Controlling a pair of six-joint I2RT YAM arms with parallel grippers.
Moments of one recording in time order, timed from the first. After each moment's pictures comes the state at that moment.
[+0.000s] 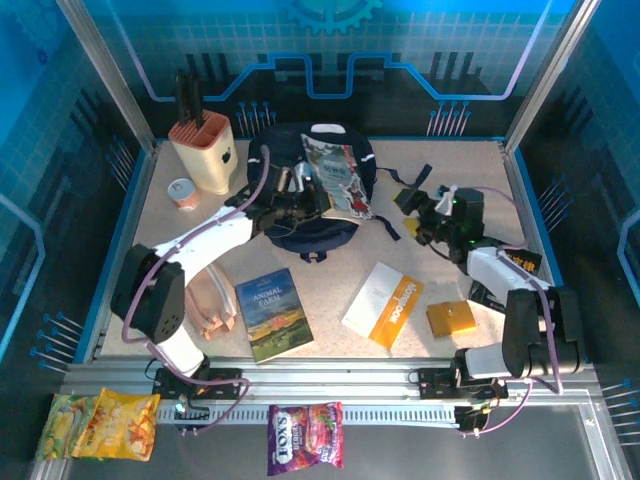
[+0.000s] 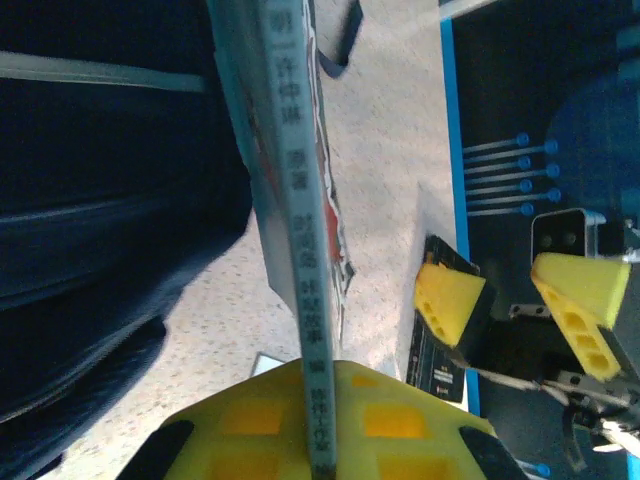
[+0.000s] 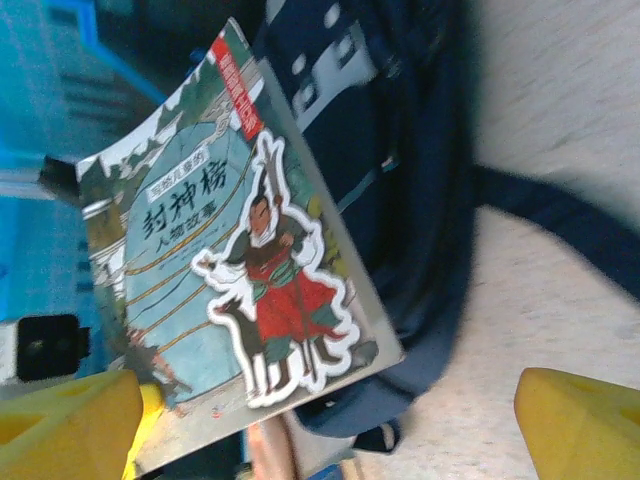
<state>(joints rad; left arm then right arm) -0.45 1.64 1.21 -0.18 0.42 -0.88 0.08 1.40 0.70 0.25 -0.63 1.06</state>
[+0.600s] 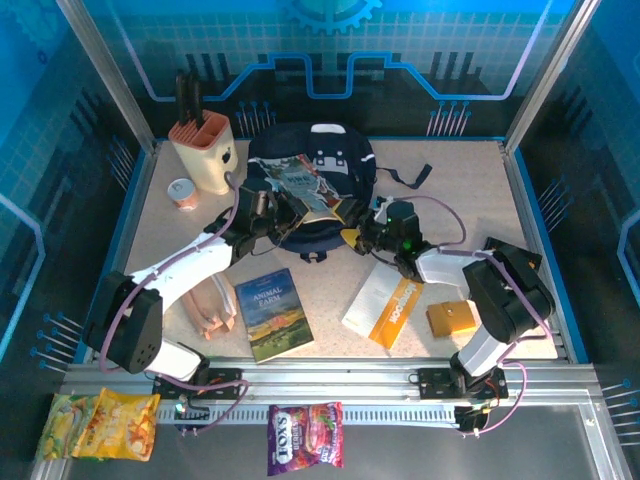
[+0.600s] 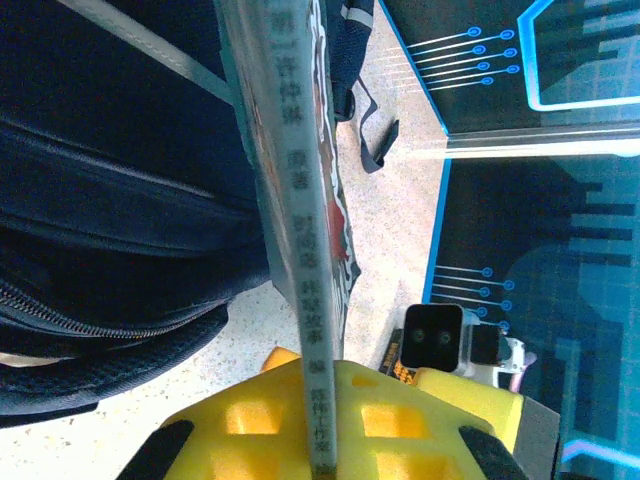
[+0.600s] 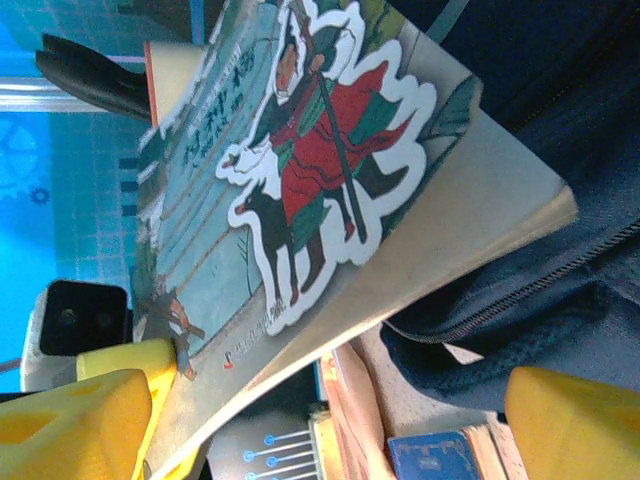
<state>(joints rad) -0.42 1.46 0.94 0.00 0.27 -1.22 0.47 1.65 0.72 0.64 -0.44 1.38</state>
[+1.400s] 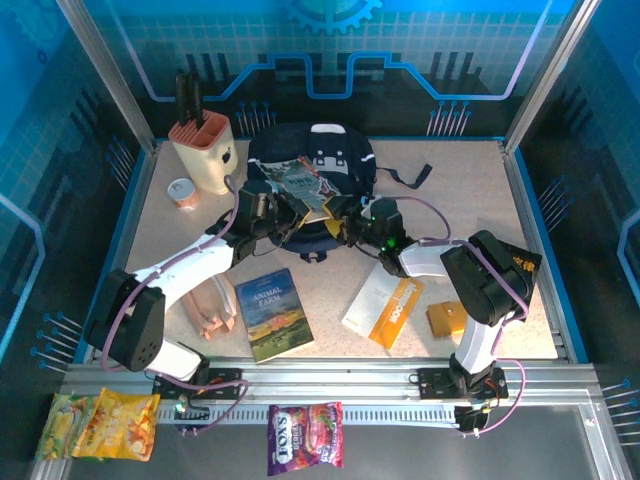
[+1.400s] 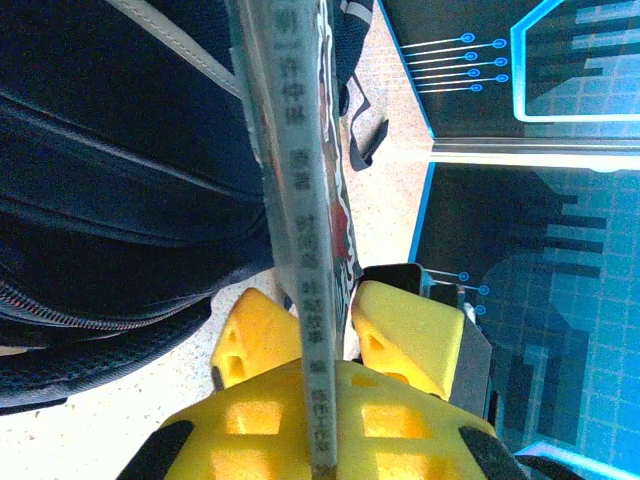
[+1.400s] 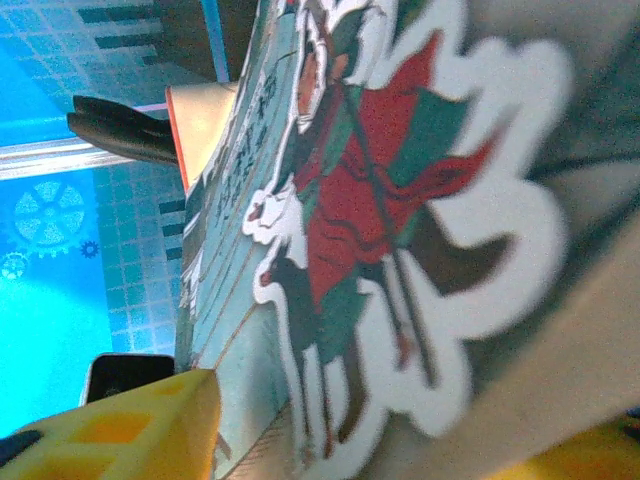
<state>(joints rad) -0.42 1.47 0.92 0.06 0.29 -1.30 0.53 1.80 0.82 0.75 -0.34 1.56</state>
